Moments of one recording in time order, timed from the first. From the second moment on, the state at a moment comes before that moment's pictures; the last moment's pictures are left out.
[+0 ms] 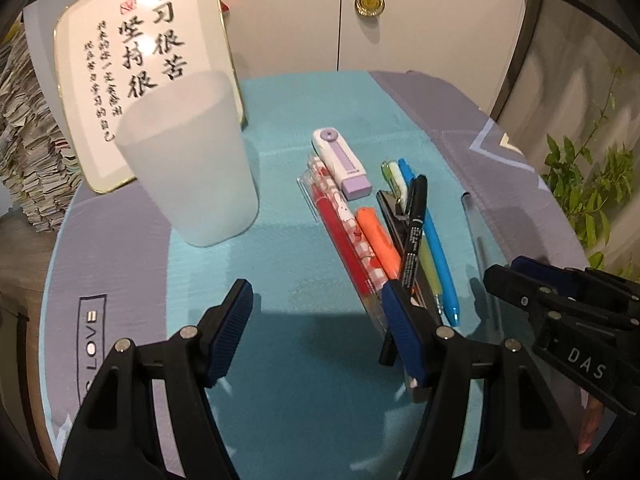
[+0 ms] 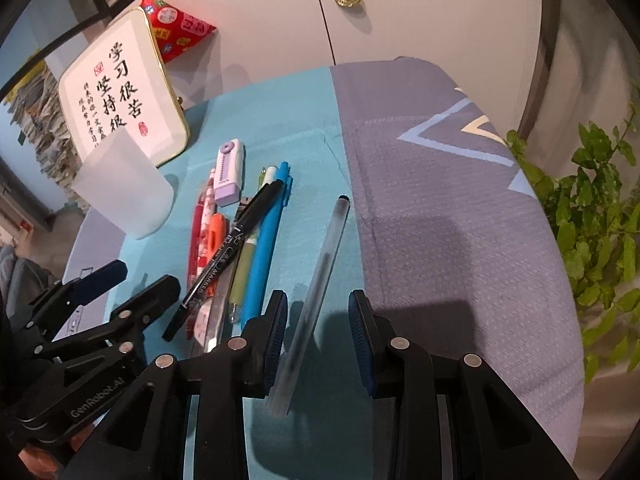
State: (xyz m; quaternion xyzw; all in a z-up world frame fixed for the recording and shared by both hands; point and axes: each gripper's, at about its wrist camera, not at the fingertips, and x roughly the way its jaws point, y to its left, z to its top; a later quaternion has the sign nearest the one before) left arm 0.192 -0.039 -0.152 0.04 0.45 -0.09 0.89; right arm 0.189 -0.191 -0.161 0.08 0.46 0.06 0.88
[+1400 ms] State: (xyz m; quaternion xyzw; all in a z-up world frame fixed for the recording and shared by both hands) left arm 0.209 -0.042 -0.167 0.04 0.48 -0.09 0.87; right arm 0.196 -0.193 -0.166 0.07 0.47 0.05 0.88
